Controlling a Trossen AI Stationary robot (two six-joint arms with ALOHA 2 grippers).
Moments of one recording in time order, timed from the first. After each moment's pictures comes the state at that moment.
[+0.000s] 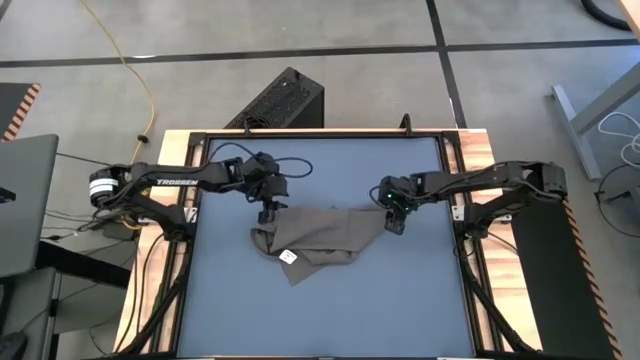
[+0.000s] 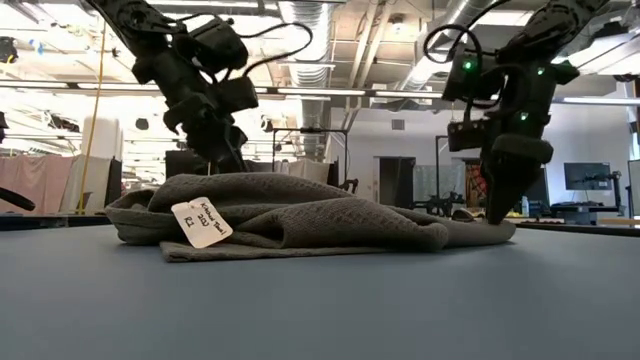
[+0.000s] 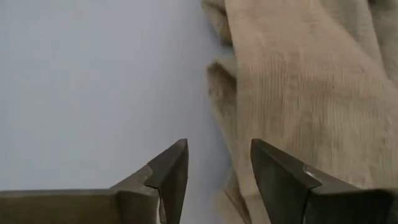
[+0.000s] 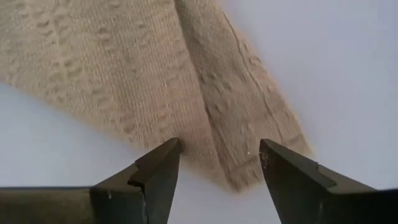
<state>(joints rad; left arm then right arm) 0.36 1.38 0.74 -0.21 0.20 0.28 -0.20 1.32 0.65 -0.54 0.05 0.15</state>
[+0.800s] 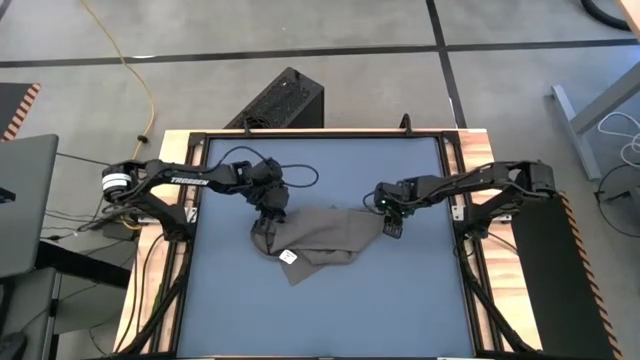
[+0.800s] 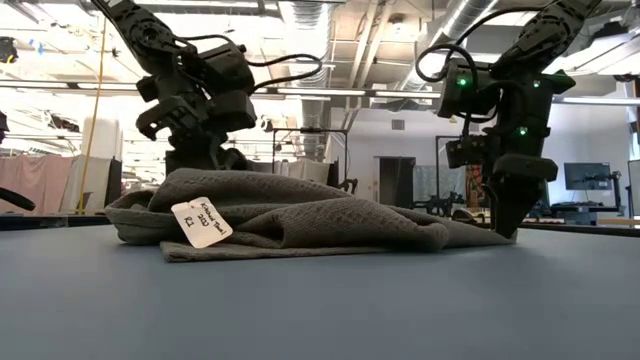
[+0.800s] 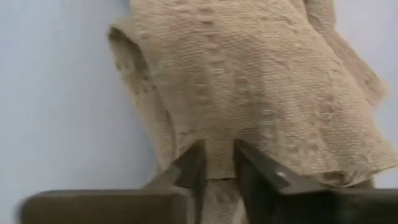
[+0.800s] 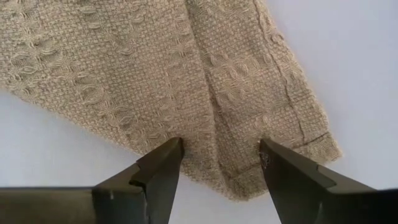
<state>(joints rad) 0.35 1.49 0.74 -0.26 0.44 0.33 -0.17 1.42 0.65 -0.54 0.05 0.17</state>
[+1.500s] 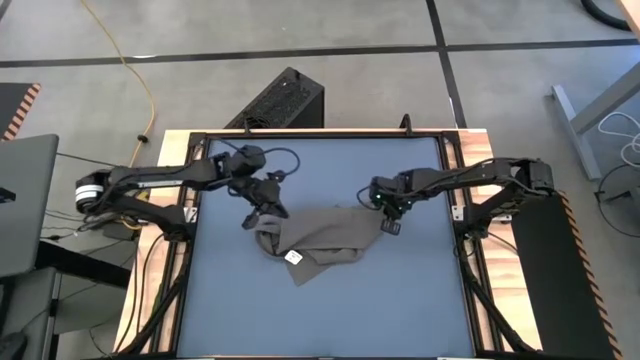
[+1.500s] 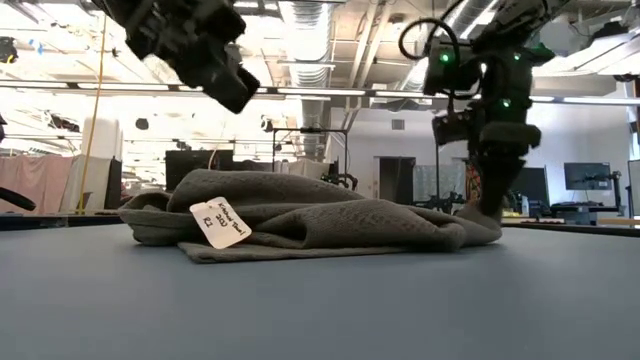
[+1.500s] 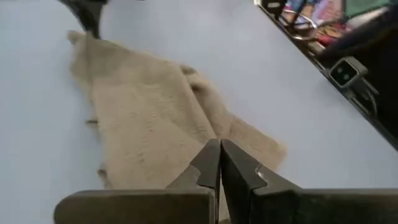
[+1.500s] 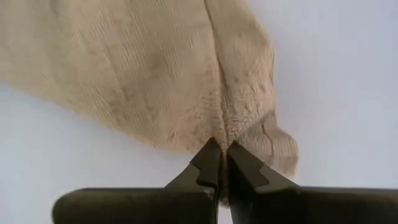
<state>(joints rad) 0.34 1.21 0.80 -0.24 0.63 0.31 -0.17 1.42 0.83 -0.74 0.05 0.15</state>
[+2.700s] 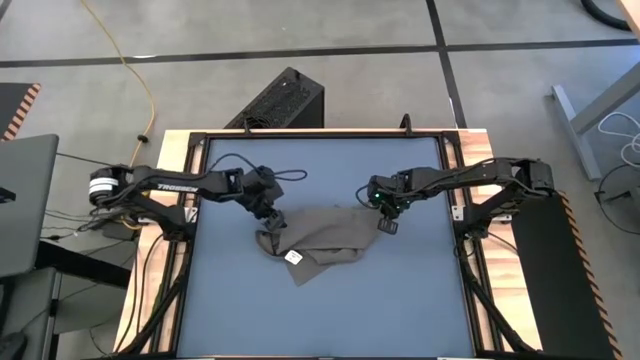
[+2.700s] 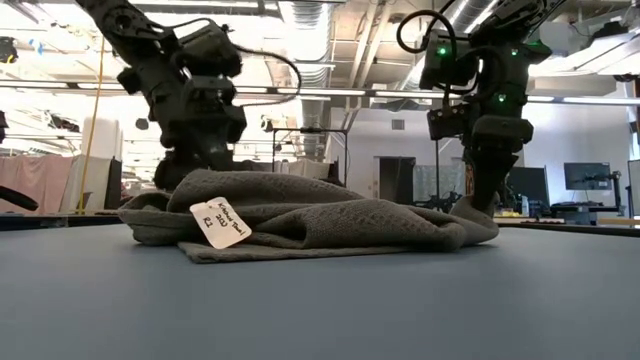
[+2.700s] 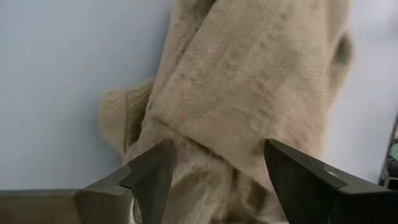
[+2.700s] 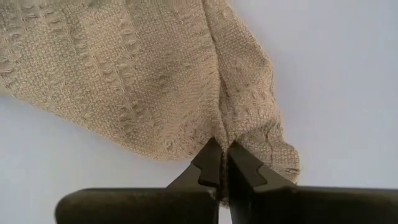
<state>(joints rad) 0.27 1.40 0.66 -0.18 0.34 -0.59 -0.16 1.42 0.84 -0.72 0.05 0.16</state>
